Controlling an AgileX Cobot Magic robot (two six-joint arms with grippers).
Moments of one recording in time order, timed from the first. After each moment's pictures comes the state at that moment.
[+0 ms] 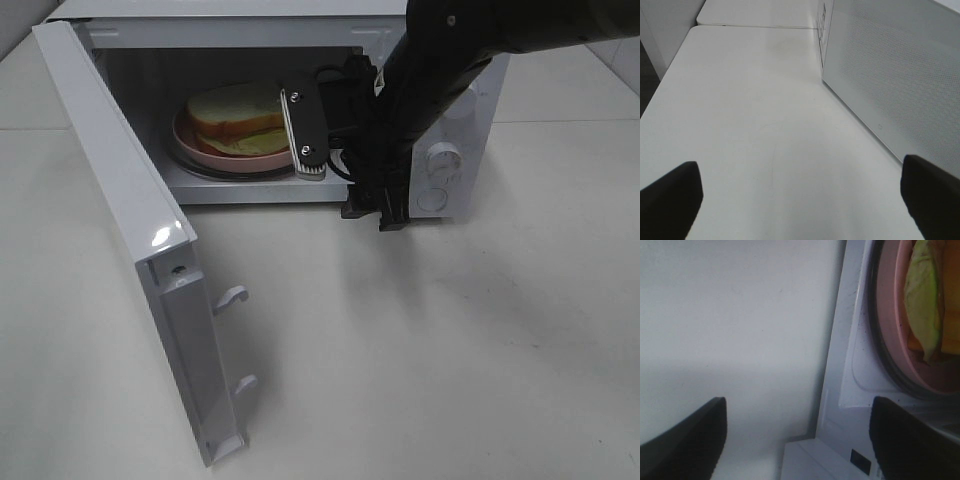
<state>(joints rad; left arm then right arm) -0.01 0.00 -0.50 -0.05 1.04 -0.01 0.56 1.87 -1.30 -0.04 0.47 -1.17</state>
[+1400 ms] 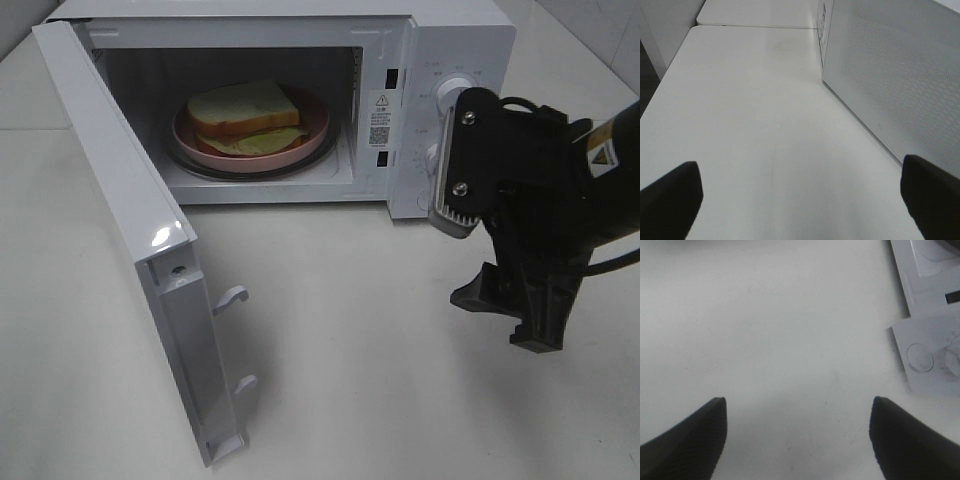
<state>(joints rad) -0.01 0.00 -0.50 -0.05 1.04 -0.01 0.56 1.27 -0.73 -0.04 0.49 -0.71</state>
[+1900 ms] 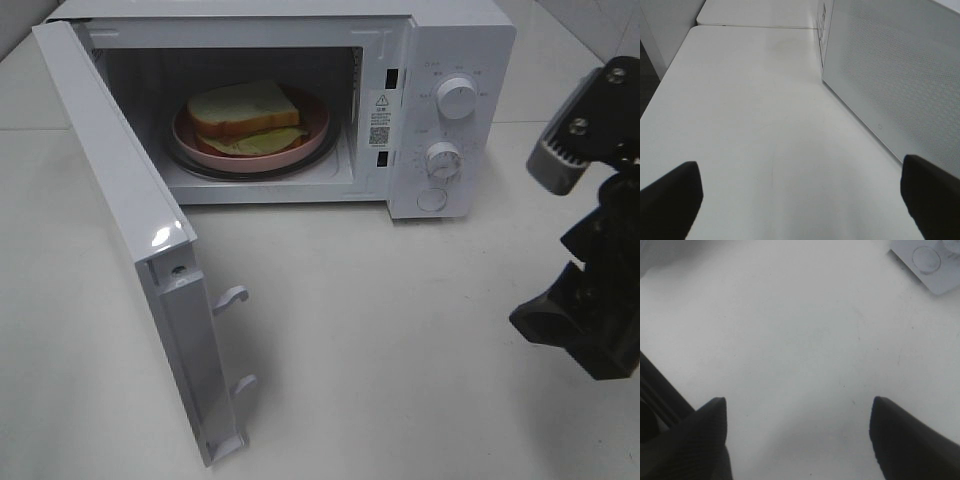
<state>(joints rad) -0.01 0.00 -0.50 -0.05 1.04 -0.01 0.56 1.00 -0.65 -0.04 0.70 -0.22</state>
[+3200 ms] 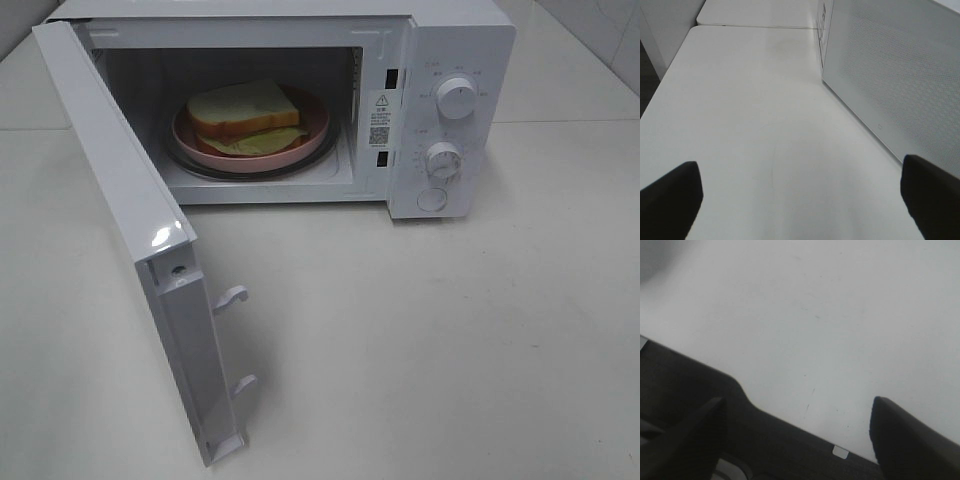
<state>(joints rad) -0.01 0.00 -0.50 -0.05 1.04 -0.01 0.38 0.33 -0.65 -0.06 1.22 0.00</state>
